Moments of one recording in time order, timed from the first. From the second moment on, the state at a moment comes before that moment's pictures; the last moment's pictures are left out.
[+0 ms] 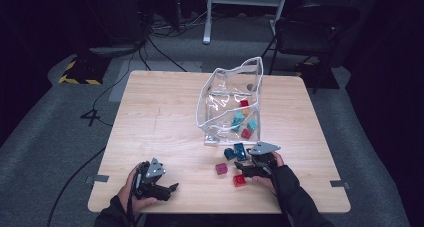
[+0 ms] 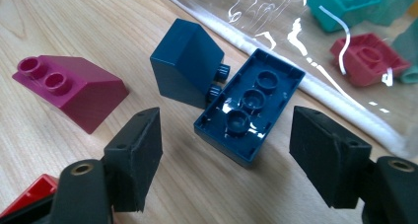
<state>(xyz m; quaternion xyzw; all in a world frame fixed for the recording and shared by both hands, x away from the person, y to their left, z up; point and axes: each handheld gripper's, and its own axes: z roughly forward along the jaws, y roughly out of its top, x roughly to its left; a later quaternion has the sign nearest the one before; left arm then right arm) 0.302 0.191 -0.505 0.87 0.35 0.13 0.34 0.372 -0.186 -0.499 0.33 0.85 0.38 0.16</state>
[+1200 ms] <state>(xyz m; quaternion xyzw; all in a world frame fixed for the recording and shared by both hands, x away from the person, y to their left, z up) 0.302 0.191 -0.505 0.86 0.35 0.13 0.34 0.368 -0.223 -0.484 0.34 0.83 0.39 0.18</state>
